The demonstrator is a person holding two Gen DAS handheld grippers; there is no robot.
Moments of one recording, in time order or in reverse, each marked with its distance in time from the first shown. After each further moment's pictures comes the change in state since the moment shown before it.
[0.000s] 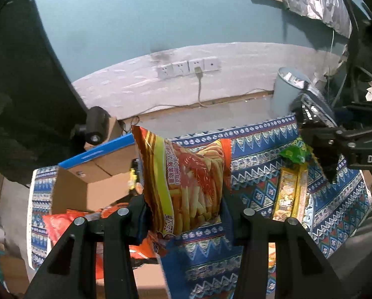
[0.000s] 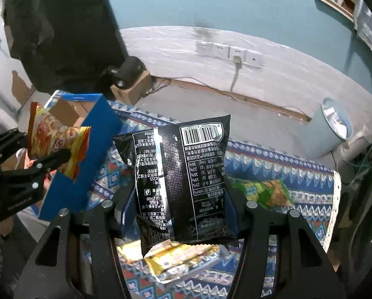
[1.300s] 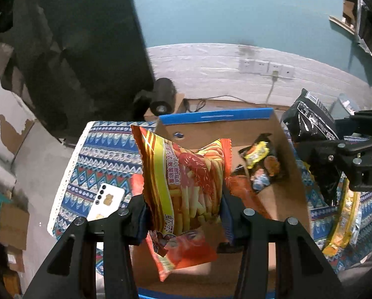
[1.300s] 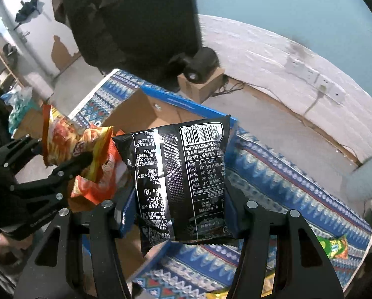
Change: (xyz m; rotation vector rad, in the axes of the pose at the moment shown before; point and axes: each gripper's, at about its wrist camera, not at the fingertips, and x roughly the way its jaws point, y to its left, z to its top) left arm 0.001 0.177 -0.070 -0.260 0.040 0.191; right arm 0.080 0.206 0.074 -0.210 0.088 0.194
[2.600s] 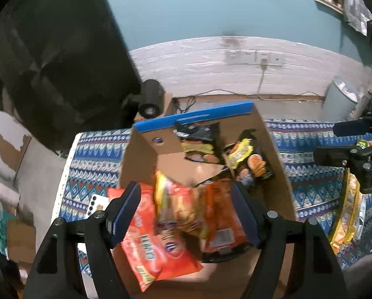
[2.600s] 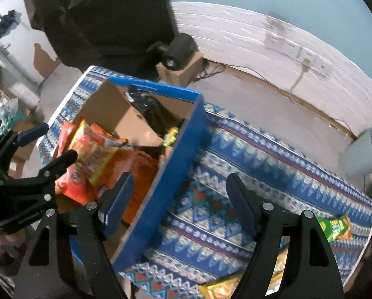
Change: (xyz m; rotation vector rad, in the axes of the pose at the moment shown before) left arm 0.008 -0.050 0.013 0.116 0.016 -0.012; right arm -0.003 -0.060 -0.031 0.135 0.046 -0.055
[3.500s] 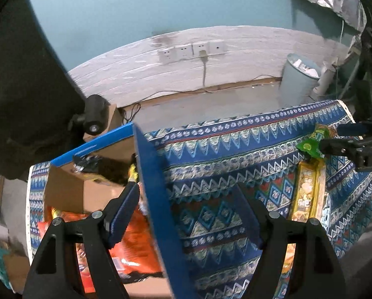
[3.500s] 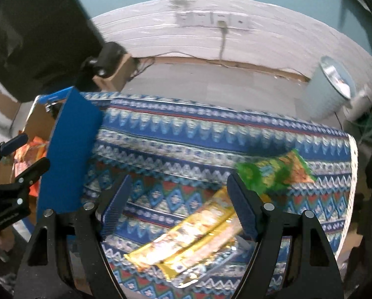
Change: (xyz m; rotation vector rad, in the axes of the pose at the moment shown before) left arm 0.009 -0.145 0.039 0.173 0.028 -0.157; right arm -0.047 -0.170 -0.088 0.312 -0.002 -0.137
